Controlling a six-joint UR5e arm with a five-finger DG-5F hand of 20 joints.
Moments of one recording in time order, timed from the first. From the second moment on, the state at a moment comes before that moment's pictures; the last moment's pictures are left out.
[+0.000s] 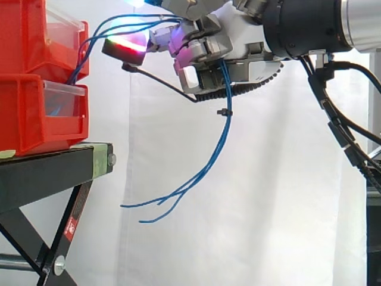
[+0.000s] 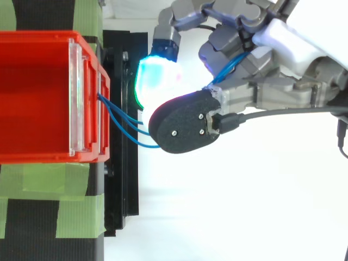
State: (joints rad) arm 0.29 -1.95 -1.54 -2.71 -0.74 -0.23
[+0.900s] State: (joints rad) arm 0.29 -1.95 -1.54 -2.71 -0.75 -0.26
